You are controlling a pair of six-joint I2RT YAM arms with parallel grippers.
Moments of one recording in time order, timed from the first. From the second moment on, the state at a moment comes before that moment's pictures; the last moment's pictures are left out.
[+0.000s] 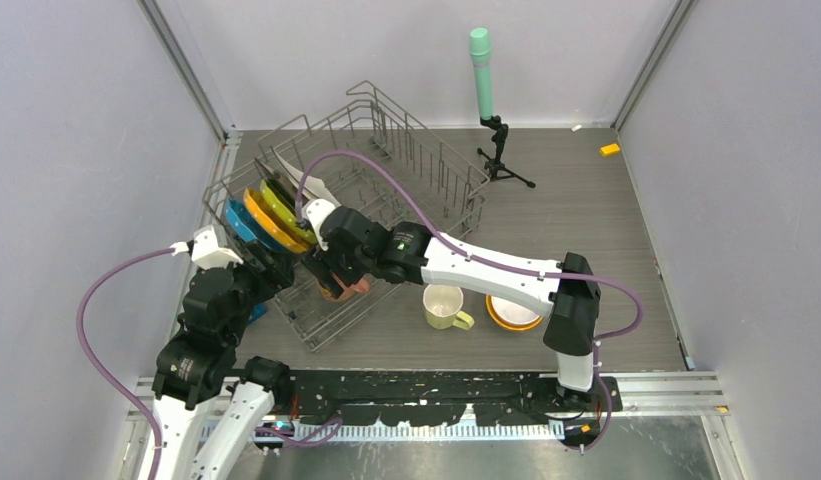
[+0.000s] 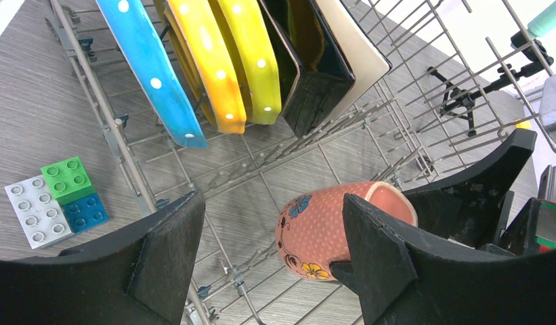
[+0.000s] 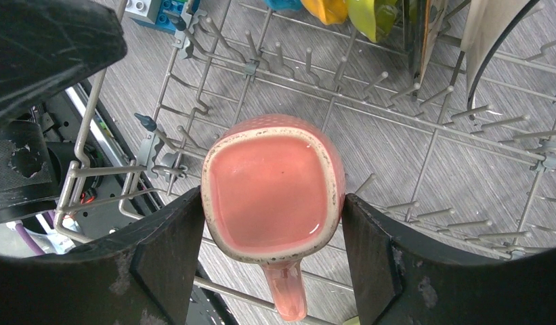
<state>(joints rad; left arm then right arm) -0.29 0.39 0.84 -0.78 -0.27 -0.57 1.20 1.88 1.80 -0.61 0.13 0.16</state>
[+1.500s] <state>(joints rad) -0.29 0.39 0.83 -0.78 -0.27 -0.58 1.15 1.90 1.78 -0.62 0.08 0.21</state>
